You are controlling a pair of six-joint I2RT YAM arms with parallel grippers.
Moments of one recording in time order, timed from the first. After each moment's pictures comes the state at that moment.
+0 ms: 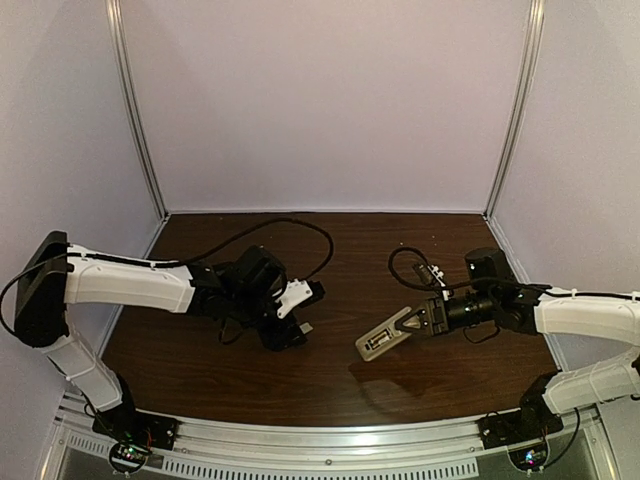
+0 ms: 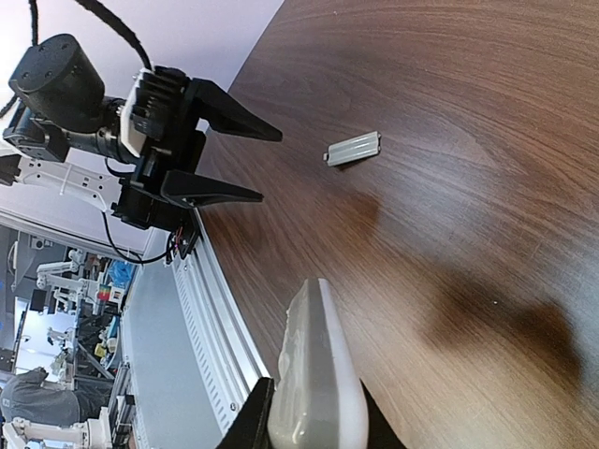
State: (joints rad) left arm -0.96 1.59 0.97 -0.29 0.11 0.12; right arm 0.56 1.15 0.52 0.01 -0.76 0.50
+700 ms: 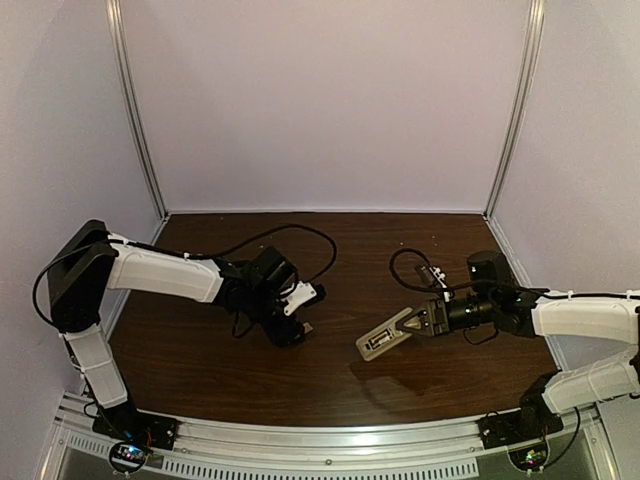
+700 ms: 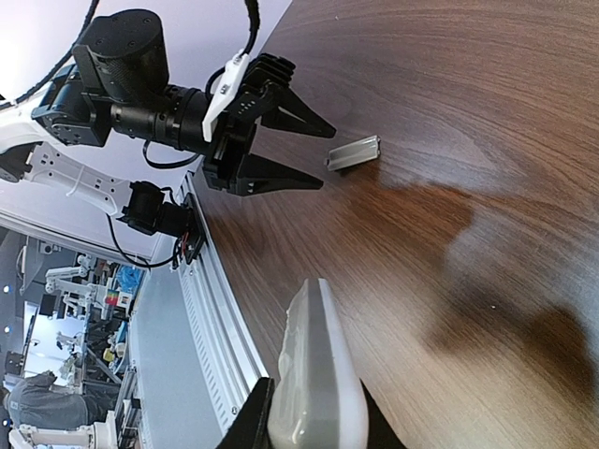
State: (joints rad) left arm -0.89 1.80 1.07 -0.34 0.11 0.14; right arm 0.54 1.17 0.48 0.09 -0.79 0.52
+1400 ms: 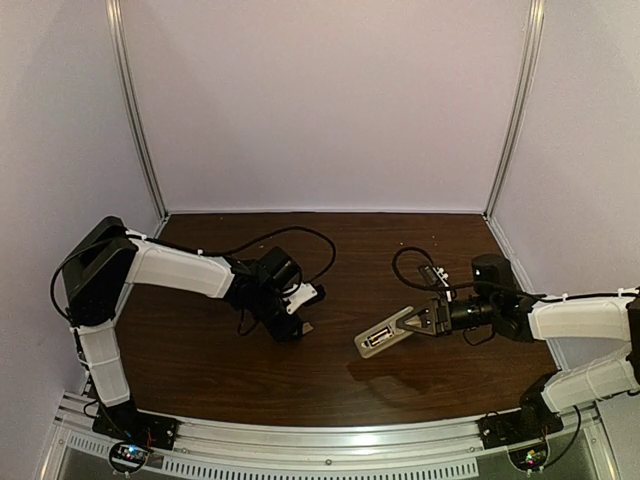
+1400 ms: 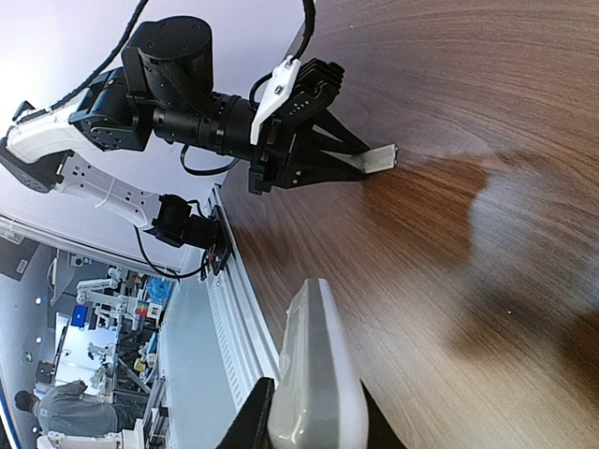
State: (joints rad) left arm -0.86 1.90 1.14 -0.37 0.12 0.10; right arm 0.50 1.21 0.42 0.27 -0.88 0.63
